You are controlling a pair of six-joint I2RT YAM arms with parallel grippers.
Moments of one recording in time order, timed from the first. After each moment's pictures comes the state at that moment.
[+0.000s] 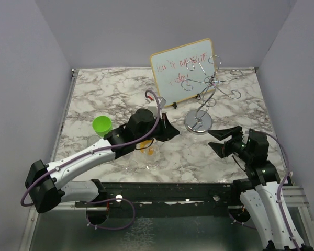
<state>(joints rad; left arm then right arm) -0.87 1.18 0.98 -0.17 0.12 -0.72 0.10 0.44 0.48 -0.48 -0.40 1.41</state>
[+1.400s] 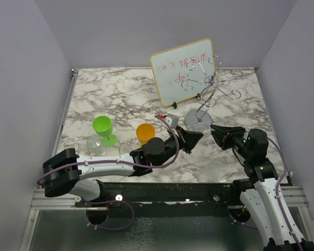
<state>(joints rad) -1.26 1.37 0.77 0.74 -0.35 -0.62 0.10 0.49 0.45 -0.32 -0.34 1.74</state>
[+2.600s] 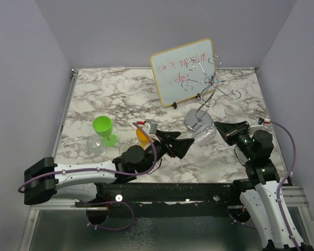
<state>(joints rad) -1.29 1.18 0.59 0.78 -0.42 -0.62 0.10 0.48 0.46 -0.21 -0.26 1.30</state>
